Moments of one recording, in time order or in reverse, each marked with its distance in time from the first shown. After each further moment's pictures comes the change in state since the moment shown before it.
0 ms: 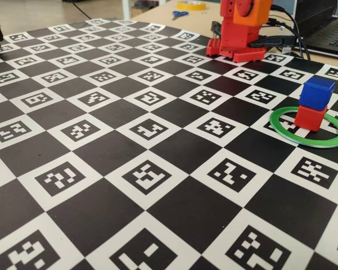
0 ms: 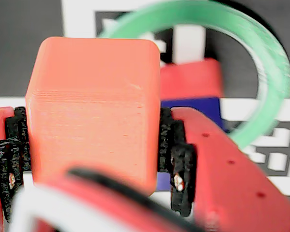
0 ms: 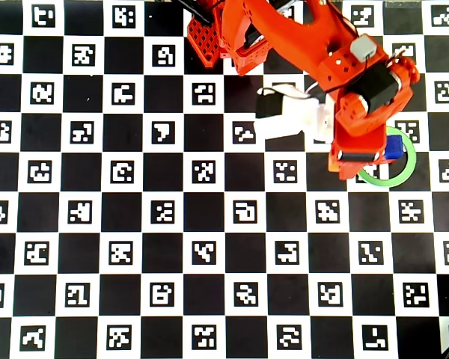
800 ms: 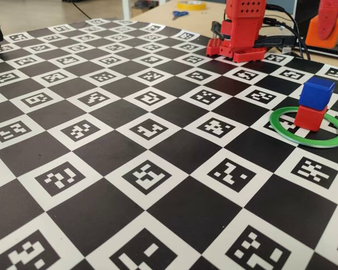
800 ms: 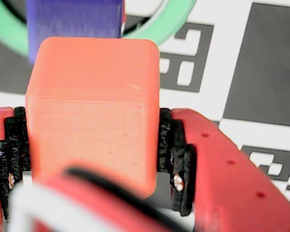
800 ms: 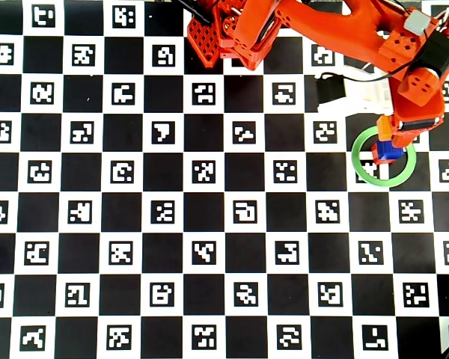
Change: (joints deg) arm -15.5 -13.4 -10.0 -3.4 6.7
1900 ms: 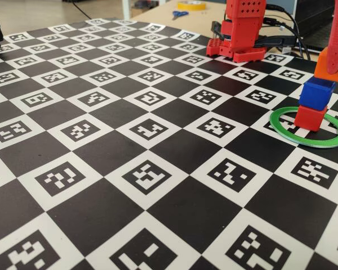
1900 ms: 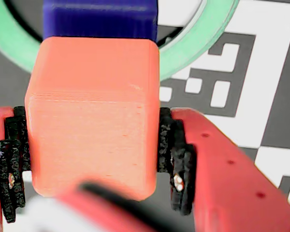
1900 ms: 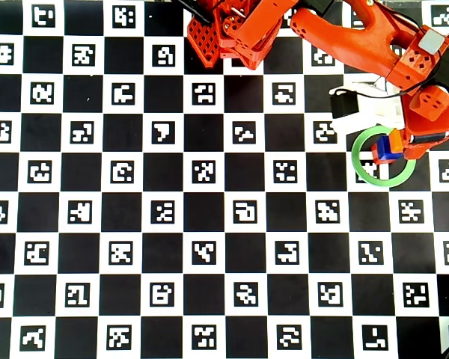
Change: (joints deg) arm 0.4 -5.5 4.6 -9.1 1.2
